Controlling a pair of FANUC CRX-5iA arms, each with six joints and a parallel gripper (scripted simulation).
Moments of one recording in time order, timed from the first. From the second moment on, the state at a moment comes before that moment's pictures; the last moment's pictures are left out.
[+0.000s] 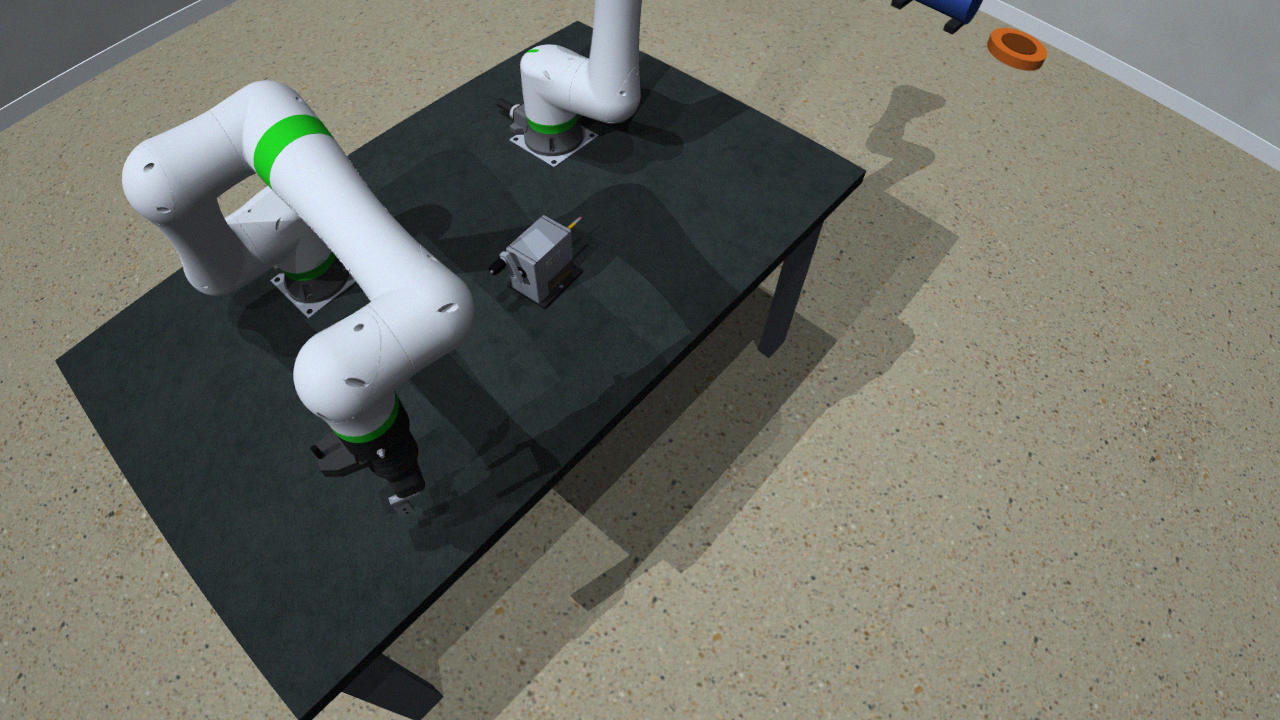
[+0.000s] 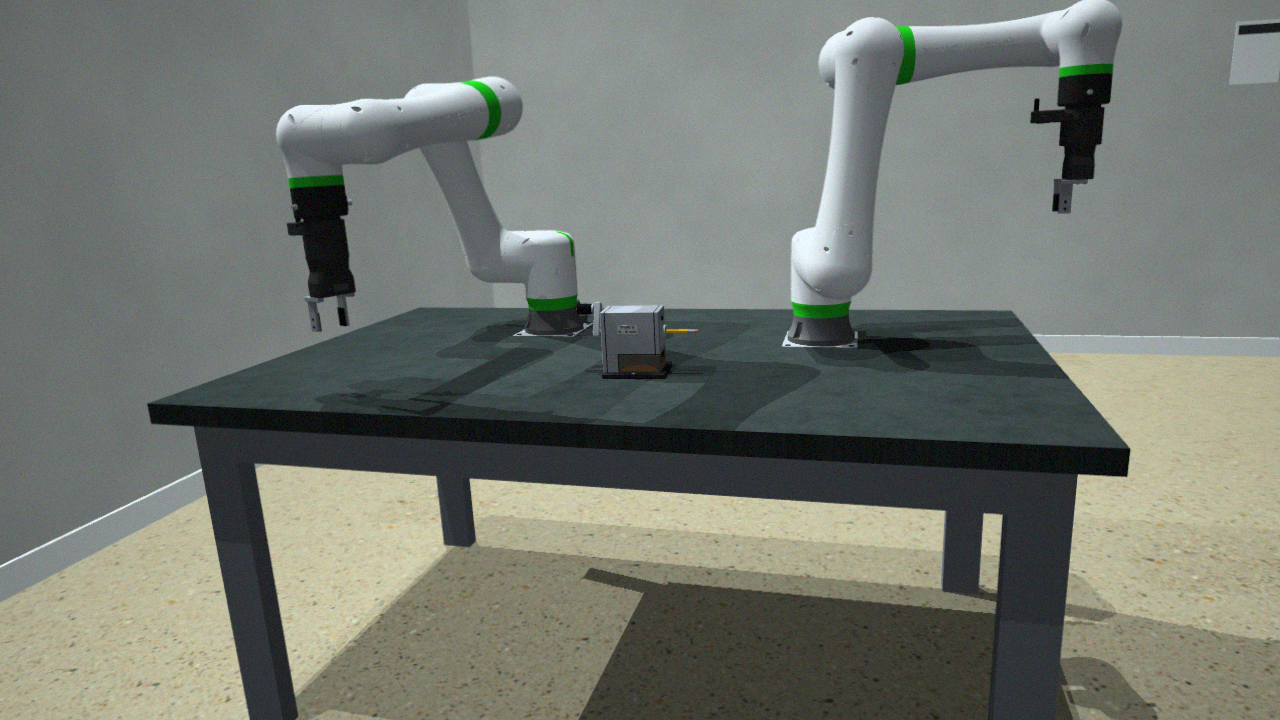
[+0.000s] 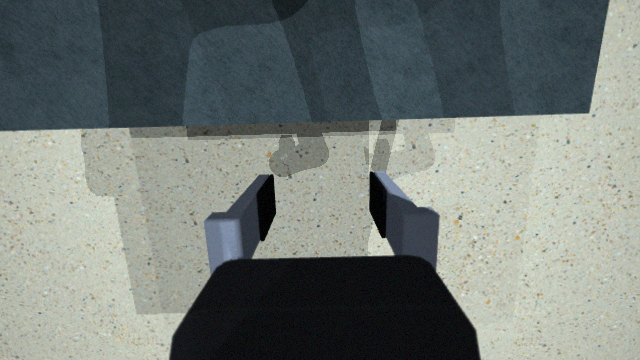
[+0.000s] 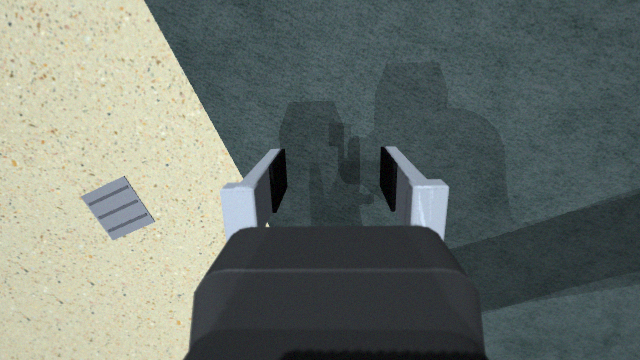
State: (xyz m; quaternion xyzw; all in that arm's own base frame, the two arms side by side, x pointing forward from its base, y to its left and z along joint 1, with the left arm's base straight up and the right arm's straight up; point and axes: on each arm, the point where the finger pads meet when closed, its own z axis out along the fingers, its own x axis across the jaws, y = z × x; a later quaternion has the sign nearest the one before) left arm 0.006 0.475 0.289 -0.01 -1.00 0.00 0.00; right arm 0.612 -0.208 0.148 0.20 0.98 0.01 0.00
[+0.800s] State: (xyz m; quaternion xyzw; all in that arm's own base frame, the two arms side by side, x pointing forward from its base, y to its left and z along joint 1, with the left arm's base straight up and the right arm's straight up) left arm 0.006 0.475 0.289 -0.01 -1.00 0.00 0.00; right arm 0.610 -0.178 0.154 0.19 0.98 0.01 0.00
